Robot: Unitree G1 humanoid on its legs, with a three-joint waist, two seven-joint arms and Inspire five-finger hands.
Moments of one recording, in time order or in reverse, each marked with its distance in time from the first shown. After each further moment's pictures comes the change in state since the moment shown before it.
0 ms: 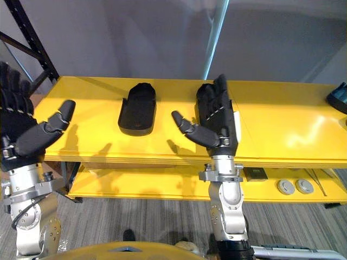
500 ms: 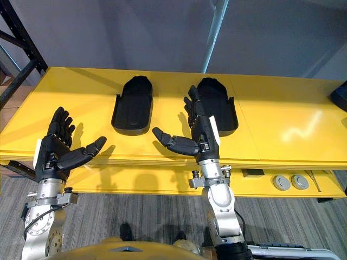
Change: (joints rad) left arm 0.049 0.003 0.001 0.172 0.016 0.192 -0.147; right arm -0.003 -0.024 0.066 0.029 -0.095 0.016 0.010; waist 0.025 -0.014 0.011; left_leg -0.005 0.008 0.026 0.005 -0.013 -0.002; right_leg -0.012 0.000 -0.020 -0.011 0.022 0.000
